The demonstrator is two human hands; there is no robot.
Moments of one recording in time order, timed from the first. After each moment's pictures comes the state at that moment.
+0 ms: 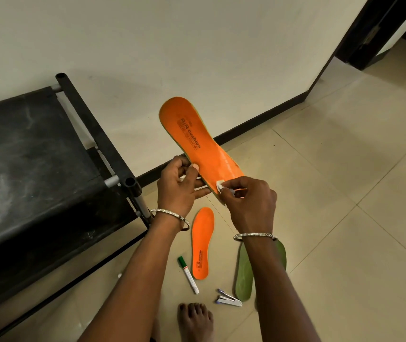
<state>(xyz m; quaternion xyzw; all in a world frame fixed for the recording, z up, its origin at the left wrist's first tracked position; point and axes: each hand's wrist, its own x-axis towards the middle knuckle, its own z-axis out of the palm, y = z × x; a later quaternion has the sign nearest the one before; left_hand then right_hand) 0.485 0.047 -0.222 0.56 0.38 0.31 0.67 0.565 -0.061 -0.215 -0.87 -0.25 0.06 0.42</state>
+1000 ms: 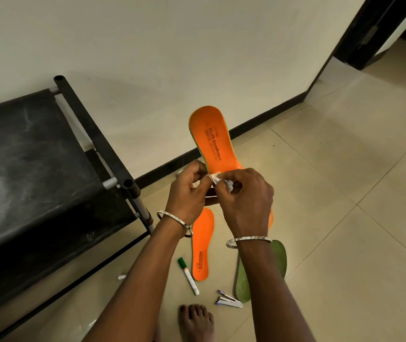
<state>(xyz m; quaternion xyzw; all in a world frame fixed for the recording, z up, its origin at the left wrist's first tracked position) 0.487 0.036 -0.222 0.64 0.33 0.23 0.66 0.555 -0.053 -0.204 -0.84 -0.29 -0.04 0.45</state>
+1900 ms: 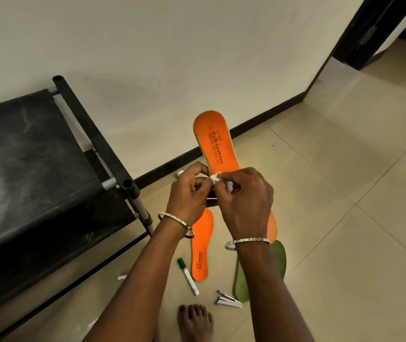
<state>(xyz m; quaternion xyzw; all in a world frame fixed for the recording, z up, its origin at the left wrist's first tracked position) 0.487 0.034 -0.223 0.66 0.32 0.22 0.65 0.554 -0.052 -0.204 -0.84 -0.30 -0.05 0.44</state>
